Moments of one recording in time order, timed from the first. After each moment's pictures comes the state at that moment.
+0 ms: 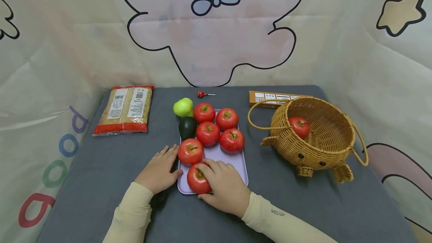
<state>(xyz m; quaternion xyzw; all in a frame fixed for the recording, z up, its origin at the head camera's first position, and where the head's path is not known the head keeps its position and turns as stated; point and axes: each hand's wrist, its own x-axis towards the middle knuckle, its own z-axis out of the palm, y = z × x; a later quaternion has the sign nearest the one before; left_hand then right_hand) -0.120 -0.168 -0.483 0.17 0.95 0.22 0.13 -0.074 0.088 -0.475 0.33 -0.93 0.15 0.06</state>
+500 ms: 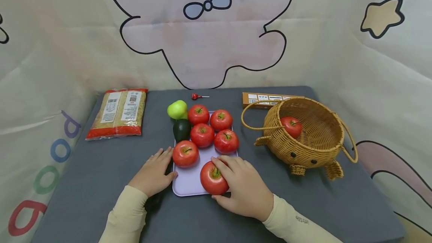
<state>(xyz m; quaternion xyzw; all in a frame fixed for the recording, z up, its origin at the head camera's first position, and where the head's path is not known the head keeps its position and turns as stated) -0.121 -0.168 -0.481 0.16 0.95 0.21 0.15 -0.060 0.142 -0.438 0.32 -0.92 0.19 0.12</state>
